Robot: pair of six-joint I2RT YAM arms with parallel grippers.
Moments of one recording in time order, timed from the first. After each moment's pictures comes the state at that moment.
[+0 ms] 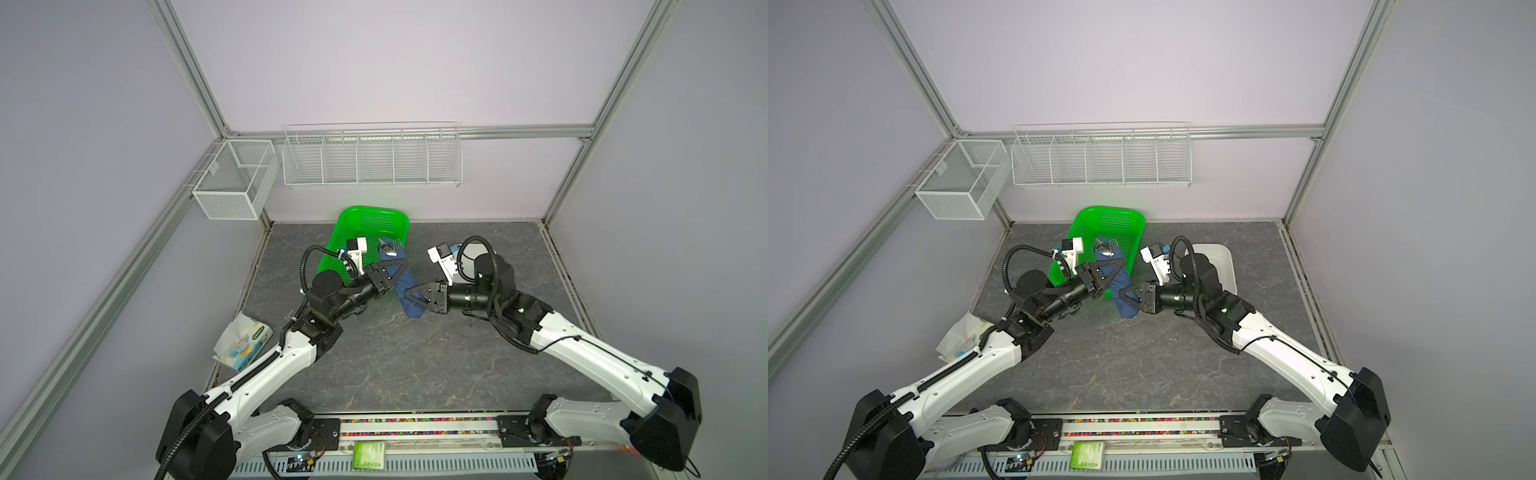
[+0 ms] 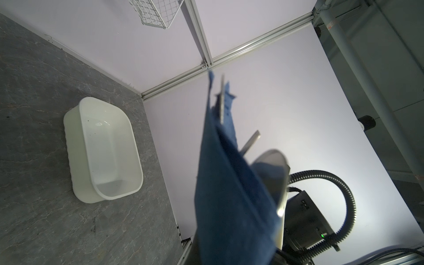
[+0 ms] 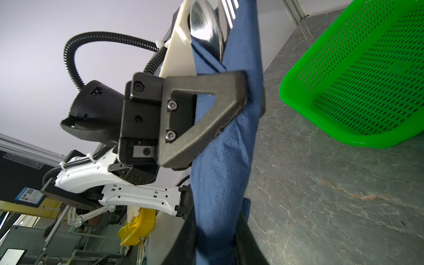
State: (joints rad) left arm -0.63 1.13 0.74 0.53 0.43 -1.22; right arm 0.76 1.22 1.01 -0.05 -0.60 0.71
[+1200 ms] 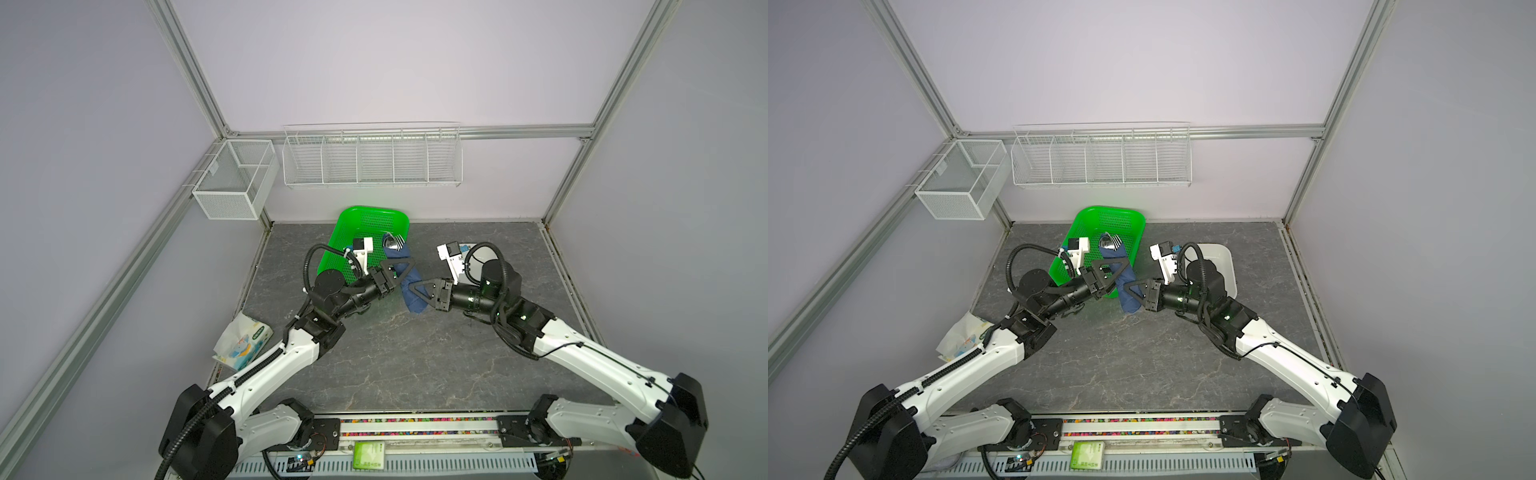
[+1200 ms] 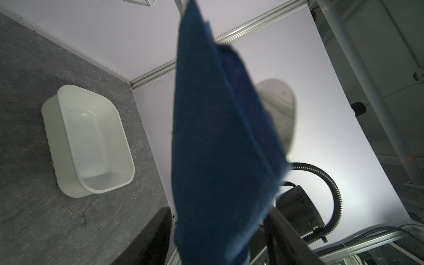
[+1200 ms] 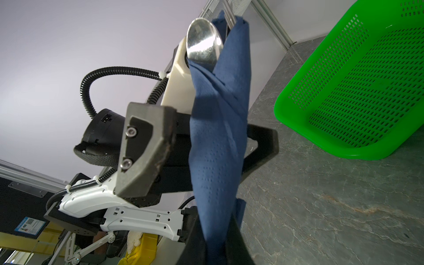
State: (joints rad) left arm -0.65 1.15 0.75 0.55 0.49 -1.22; right arm 0.76 1.18 0.93 0.10 -0.50 0.81
